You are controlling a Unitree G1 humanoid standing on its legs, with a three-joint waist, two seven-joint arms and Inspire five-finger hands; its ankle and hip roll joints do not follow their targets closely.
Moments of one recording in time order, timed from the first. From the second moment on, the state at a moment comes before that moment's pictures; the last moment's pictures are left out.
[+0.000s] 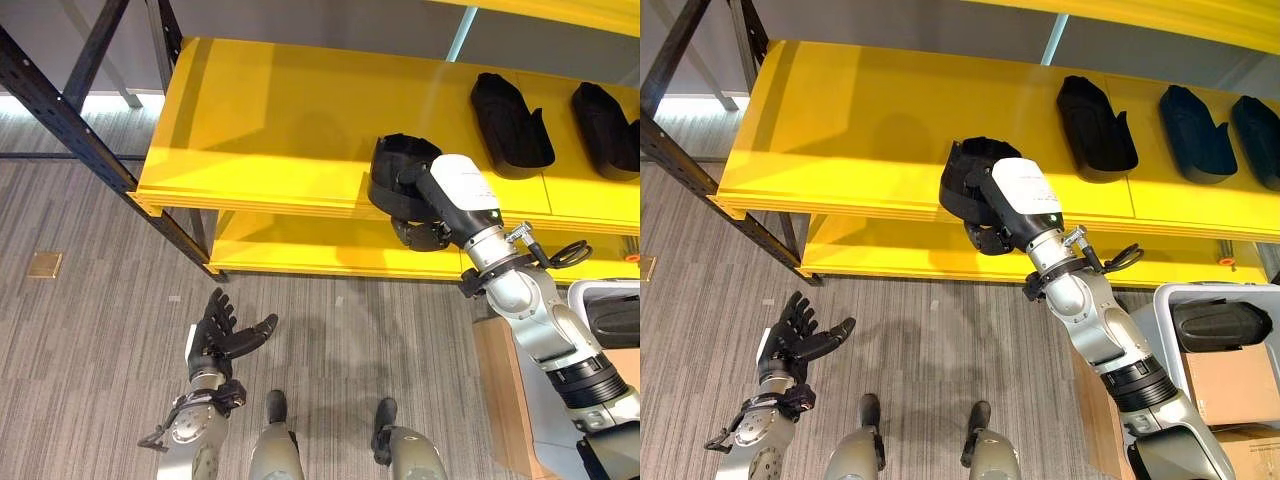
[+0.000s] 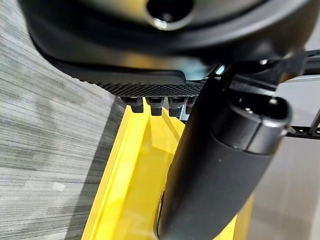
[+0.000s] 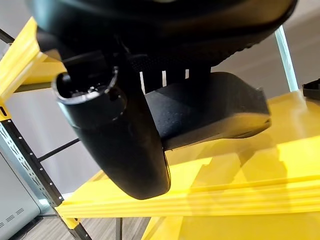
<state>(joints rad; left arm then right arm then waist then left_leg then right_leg) 0.16 0.30 0.00 0.13 -0.51 -0.12 0.18 -0.50 -0.65 0.29 -0.03 -0.47 -0.06 -0.06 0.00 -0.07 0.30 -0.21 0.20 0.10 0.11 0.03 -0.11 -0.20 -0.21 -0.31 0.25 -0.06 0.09</state>
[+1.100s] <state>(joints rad) 0.11 0.33 -0.05 0.13 -0.51 -0.12 0.16 -0.68 -0.60 0.41 -0.04 -0.42 -0.10 -0.09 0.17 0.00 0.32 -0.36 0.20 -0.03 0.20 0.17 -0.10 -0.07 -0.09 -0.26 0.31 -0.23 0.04</state>
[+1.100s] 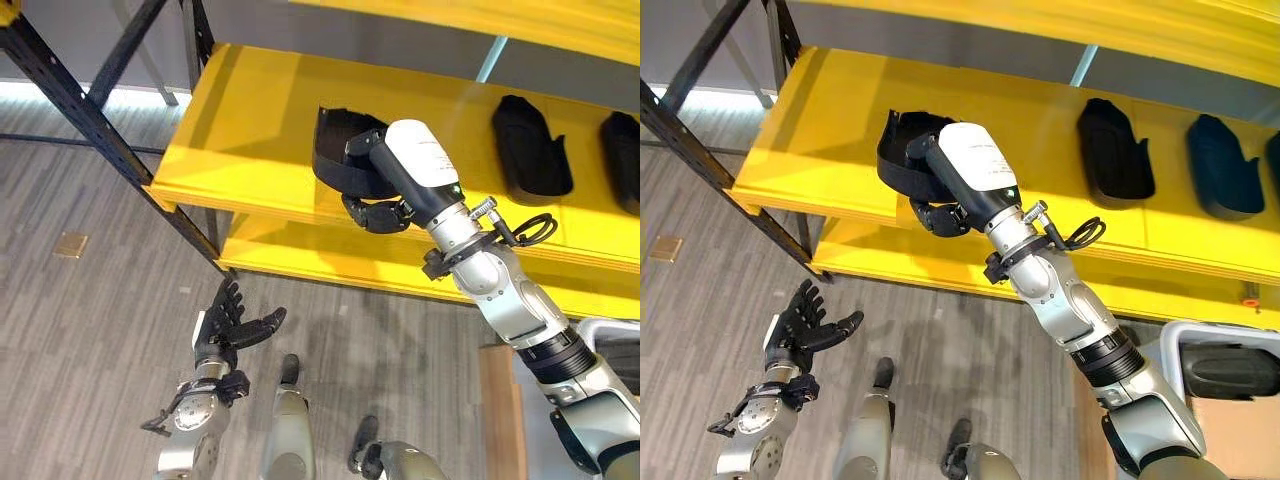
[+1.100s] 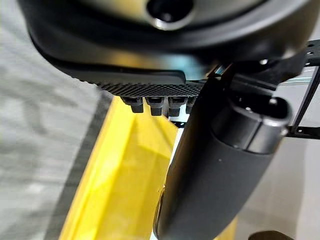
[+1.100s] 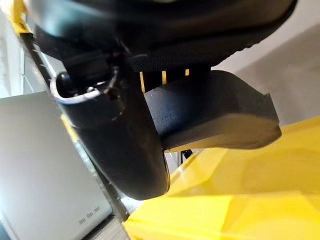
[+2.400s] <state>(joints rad) 0.08 0.44 -0.07 0.17 -0.52 -0.12 0.16 -0.72 -0.70 0.45 0.12 -0.41 -0.06 -0.07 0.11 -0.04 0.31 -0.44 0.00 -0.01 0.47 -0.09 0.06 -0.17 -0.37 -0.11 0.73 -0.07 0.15</state>
